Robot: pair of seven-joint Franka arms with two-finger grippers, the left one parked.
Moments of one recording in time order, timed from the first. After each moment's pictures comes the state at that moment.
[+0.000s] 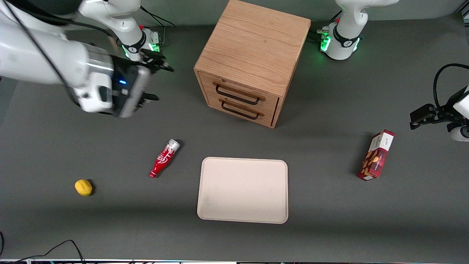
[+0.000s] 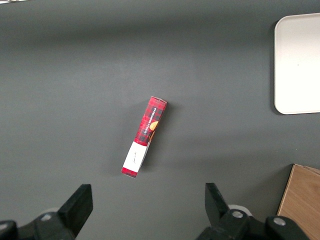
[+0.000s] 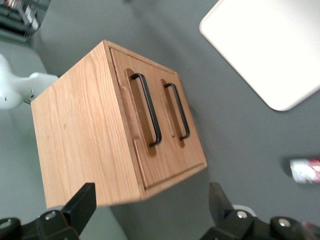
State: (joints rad) arm 0.12 0.28 0.31 -1.32 0.49 1.46 -0.37
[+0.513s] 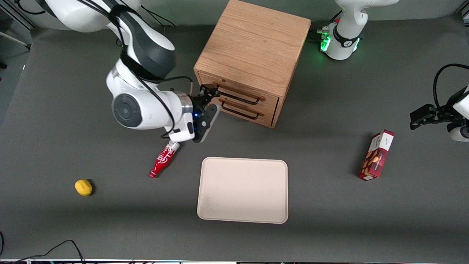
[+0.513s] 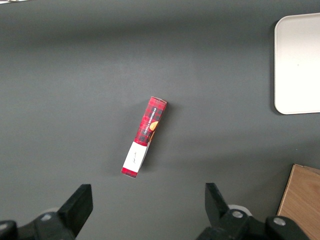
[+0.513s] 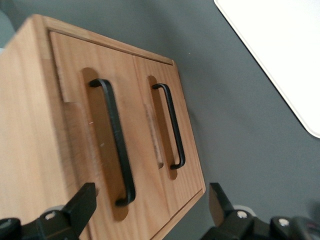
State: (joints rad) arm 0.16 0.55 0.50 -1.32 0.30 1.65 -0.31
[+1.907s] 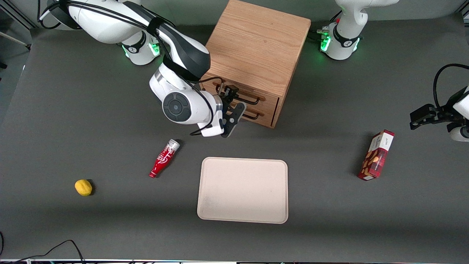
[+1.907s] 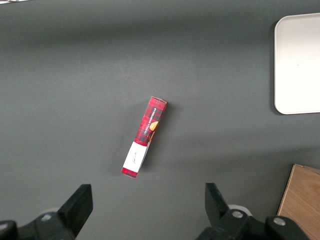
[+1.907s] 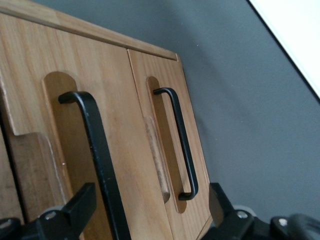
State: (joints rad) arm 0.20 0.62 0.60 -1.40 0.19 1.79 -0.23
